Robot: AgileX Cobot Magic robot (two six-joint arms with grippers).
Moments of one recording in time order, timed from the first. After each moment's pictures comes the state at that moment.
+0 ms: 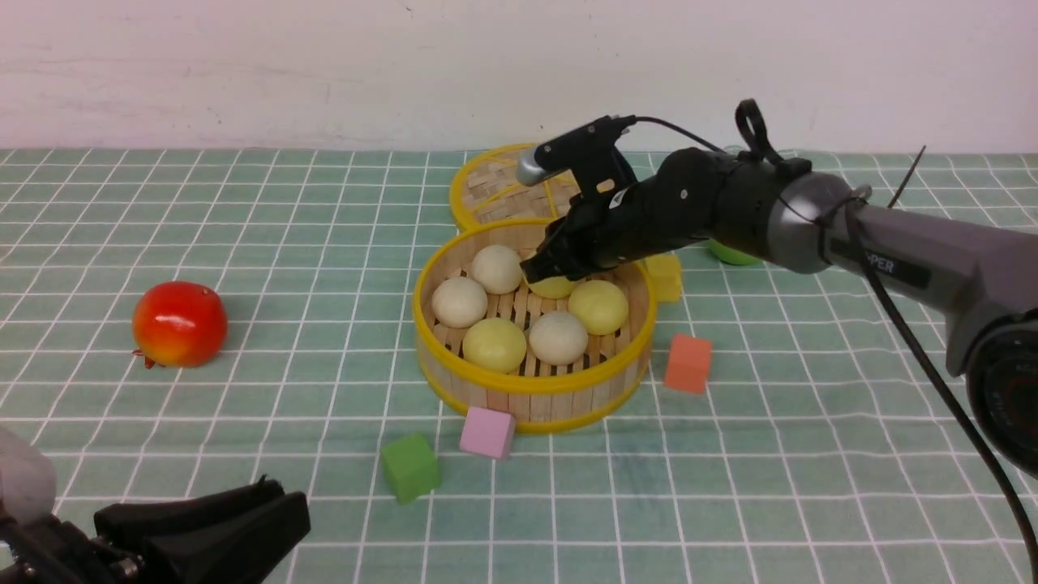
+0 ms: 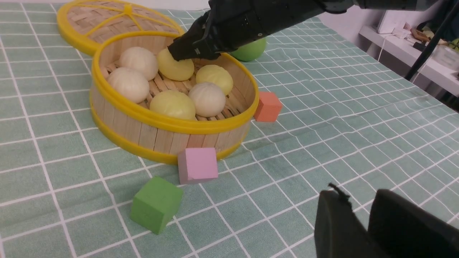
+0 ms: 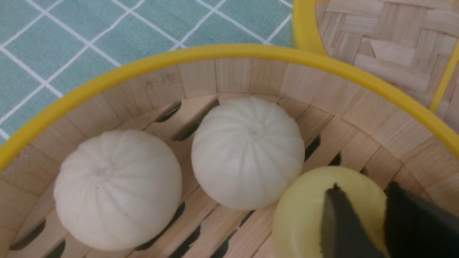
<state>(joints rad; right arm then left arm) 0.41 2.29 -1.88 0.41 0.37 -0.46 -0.68 0.59 -0.26 -0.30 -0.06 -0.01</state>
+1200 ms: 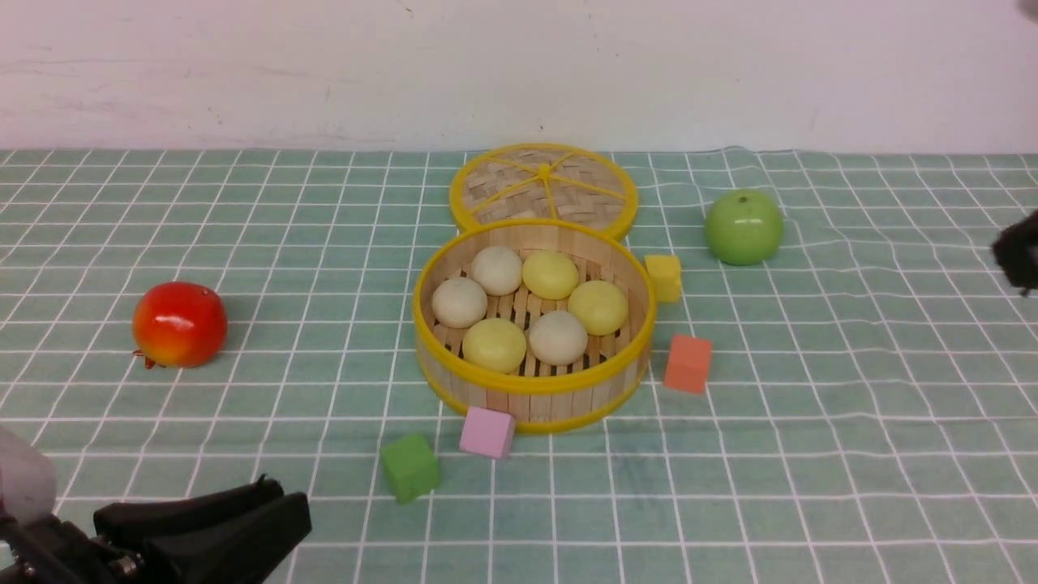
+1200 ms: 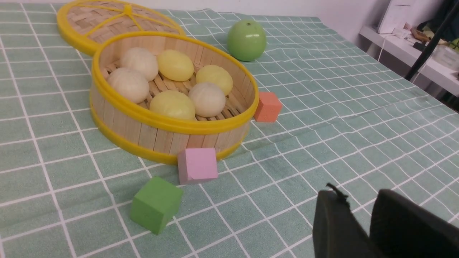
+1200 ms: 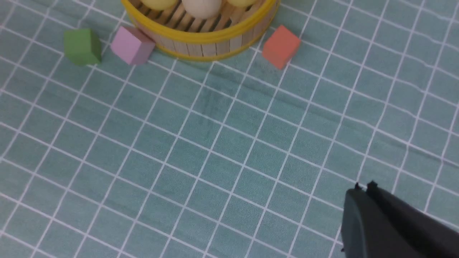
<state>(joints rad) 0.40 1.10 -1.42 0.03 1.27 0.02 -0.68 0.59 -0.26 -0.30 -0.06 -0.01</state>
